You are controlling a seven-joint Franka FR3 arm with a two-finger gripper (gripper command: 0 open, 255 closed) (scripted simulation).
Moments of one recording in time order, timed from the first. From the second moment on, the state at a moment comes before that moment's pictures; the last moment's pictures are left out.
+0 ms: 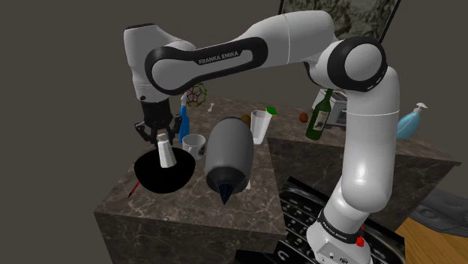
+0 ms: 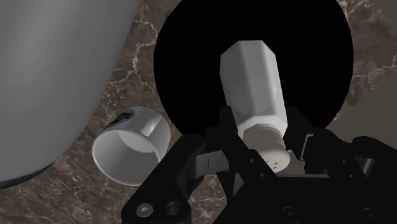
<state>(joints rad) -0.01 0.35 0.62 -1.60 -0.29 1.81 1.00</state>
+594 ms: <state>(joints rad) -0.01 0.35 0.62 -1.60 -0.29 1.81 1.00</state>
